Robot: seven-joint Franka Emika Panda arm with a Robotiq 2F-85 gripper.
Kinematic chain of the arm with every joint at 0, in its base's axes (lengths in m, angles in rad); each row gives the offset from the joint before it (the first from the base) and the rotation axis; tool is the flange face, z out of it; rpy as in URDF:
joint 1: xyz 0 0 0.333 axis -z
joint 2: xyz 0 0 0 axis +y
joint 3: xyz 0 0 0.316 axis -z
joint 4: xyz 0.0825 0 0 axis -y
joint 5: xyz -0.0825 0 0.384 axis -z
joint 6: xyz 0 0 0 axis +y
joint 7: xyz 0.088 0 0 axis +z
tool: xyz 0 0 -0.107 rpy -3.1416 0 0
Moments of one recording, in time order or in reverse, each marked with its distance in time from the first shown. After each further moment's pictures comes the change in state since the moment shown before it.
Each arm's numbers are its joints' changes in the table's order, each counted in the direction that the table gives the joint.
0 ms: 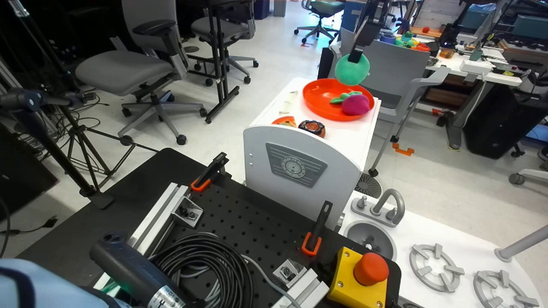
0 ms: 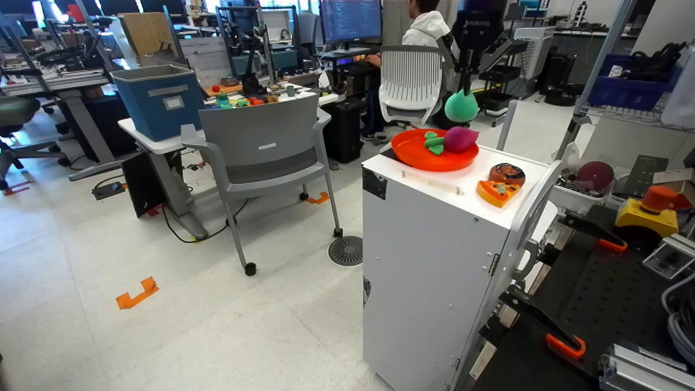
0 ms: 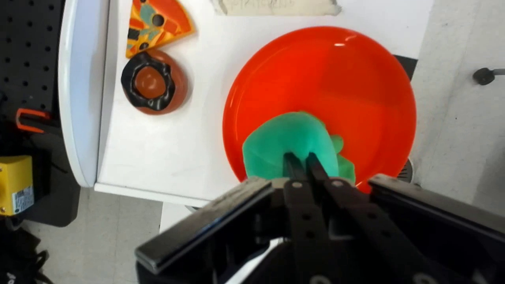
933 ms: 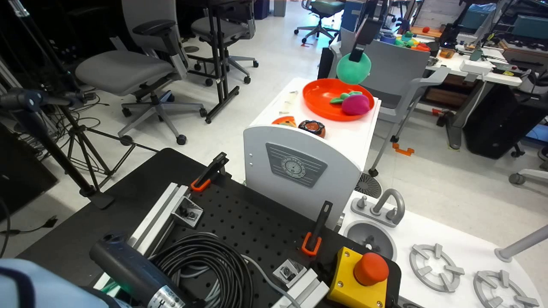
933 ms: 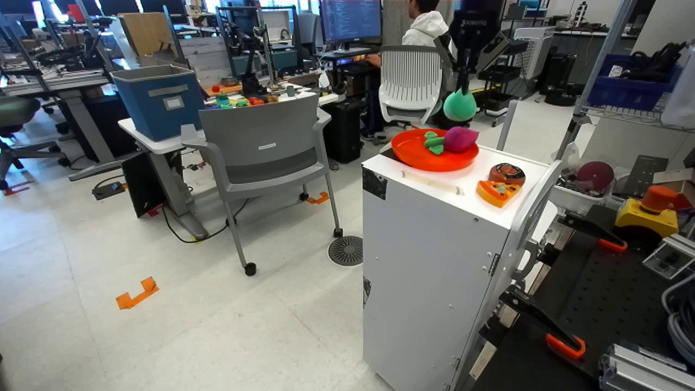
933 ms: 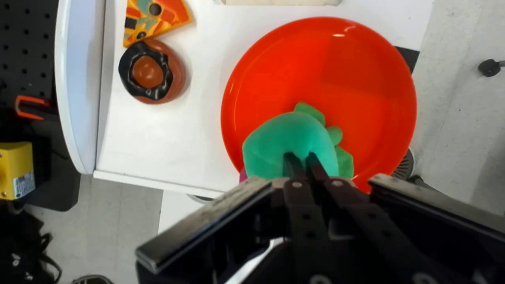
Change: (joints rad) arm 0.000 0.007 -0.010 0.012 0.052 -0.004 -0.025
